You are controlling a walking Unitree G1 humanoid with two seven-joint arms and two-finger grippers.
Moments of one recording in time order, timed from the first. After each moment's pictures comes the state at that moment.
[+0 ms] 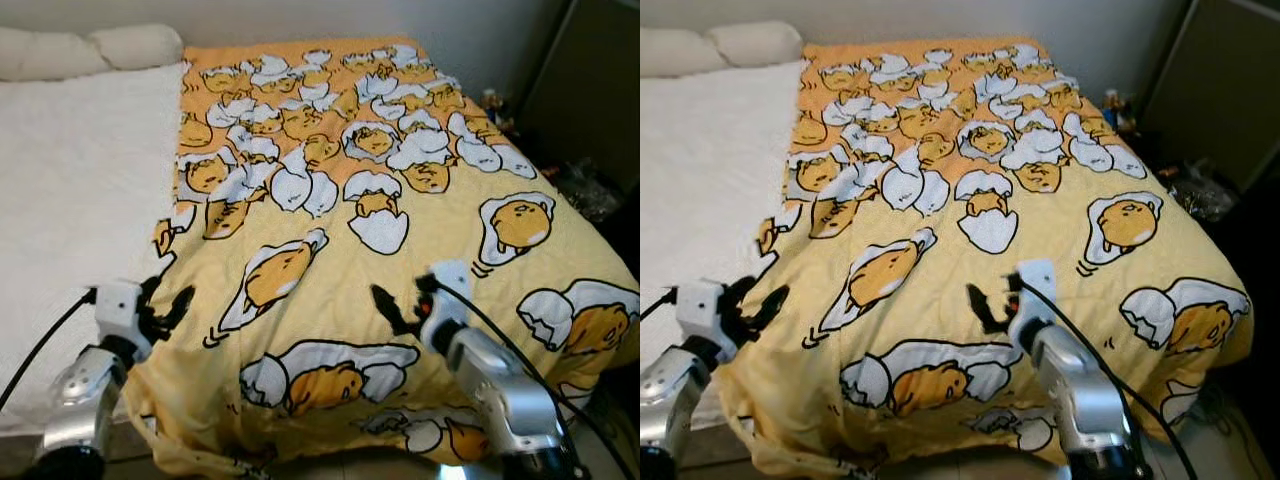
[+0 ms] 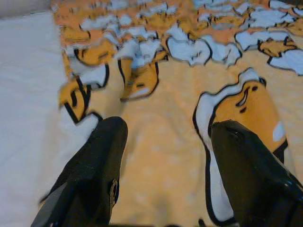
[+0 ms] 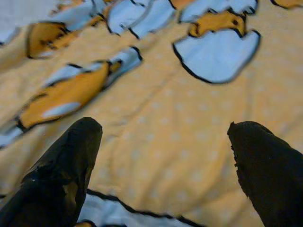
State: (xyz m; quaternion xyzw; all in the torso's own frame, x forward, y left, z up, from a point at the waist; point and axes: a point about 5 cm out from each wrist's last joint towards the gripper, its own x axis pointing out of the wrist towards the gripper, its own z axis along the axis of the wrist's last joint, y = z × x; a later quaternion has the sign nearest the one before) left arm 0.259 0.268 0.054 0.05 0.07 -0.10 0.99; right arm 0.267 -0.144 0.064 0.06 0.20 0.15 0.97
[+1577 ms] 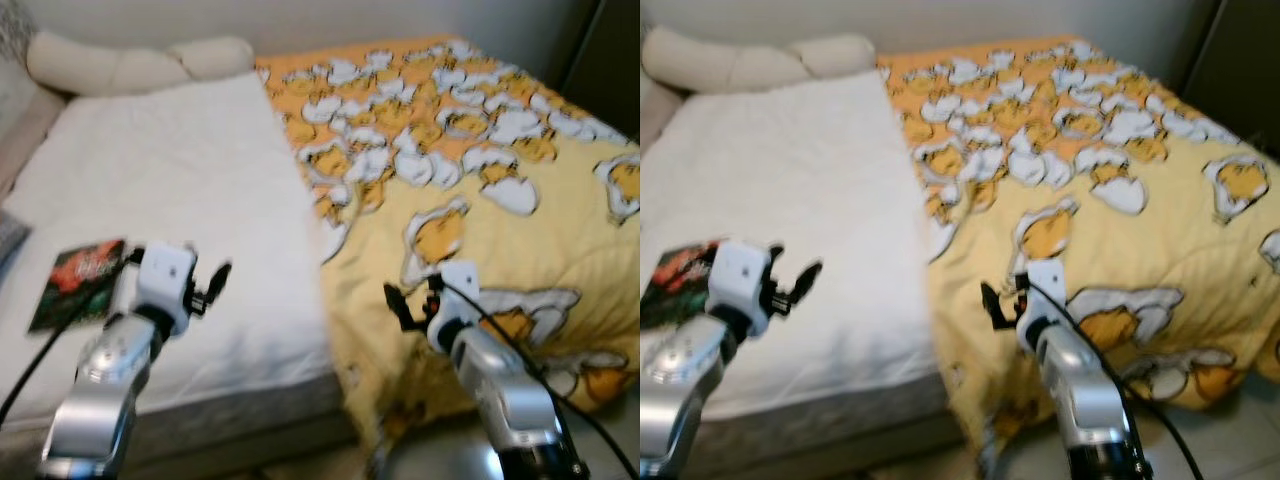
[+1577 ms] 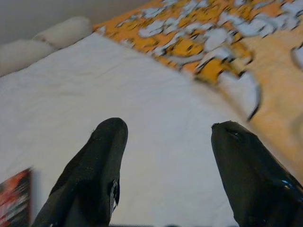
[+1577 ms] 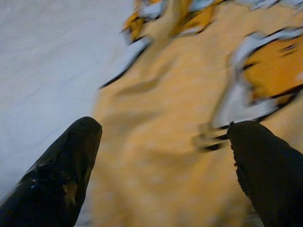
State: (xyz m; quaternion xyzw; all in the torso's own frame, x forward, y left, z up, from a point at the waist) left arm 0.257 0.204 0.125 0.13 0.08 -0.12 0.98; right arm 0.274 -0.141 0.061 0.05 0.20 0.13 0.97
